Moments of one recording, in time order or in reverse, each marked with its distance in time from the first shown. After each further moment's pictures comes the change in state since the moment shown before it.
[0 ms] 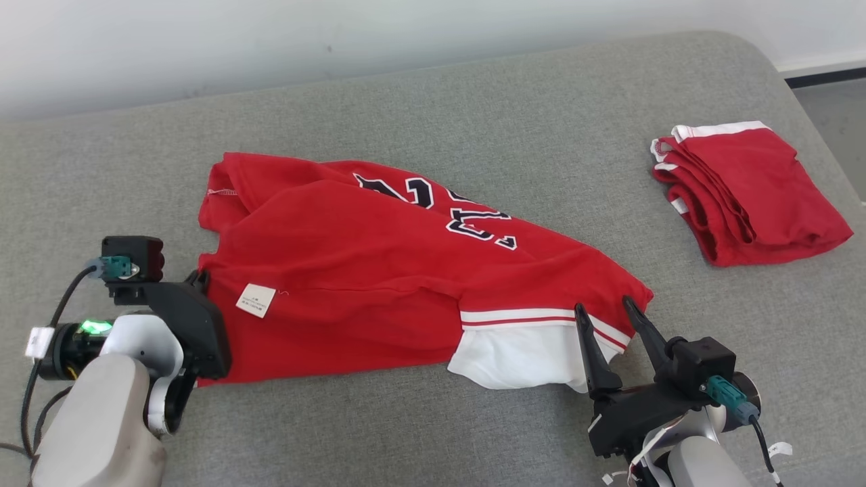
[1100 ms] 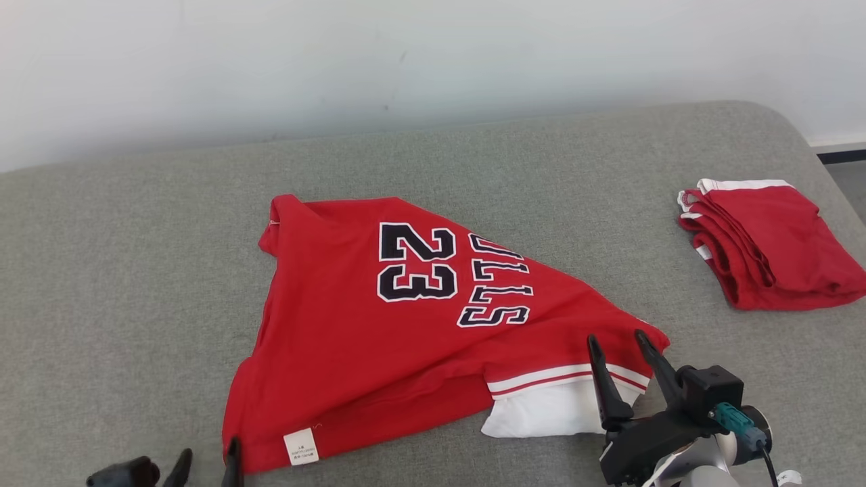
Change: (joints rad) left arm 0.657 -0.057 0.099 -0.495 -0.097 0.167 -0.185; right arm 0.071 0.000 -0.030 -0.004 -0.006 0.000 0.018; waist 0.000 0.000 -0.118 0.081
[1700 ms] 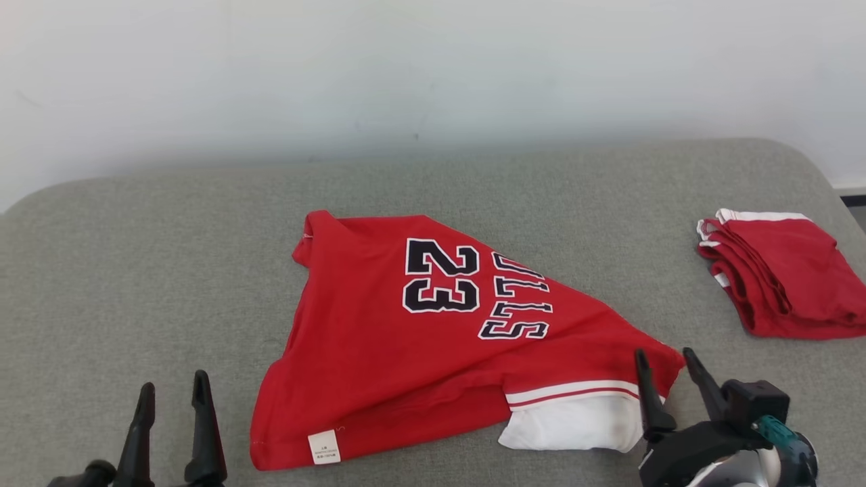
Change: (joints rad) left arm -0.016 -0.133 0.163 -0.049 0.095 -0.181 -0.365; right arm 0.057 0.000 -0.129 -0.042 -0.020 0.000 0.056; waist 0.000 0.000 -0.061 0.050
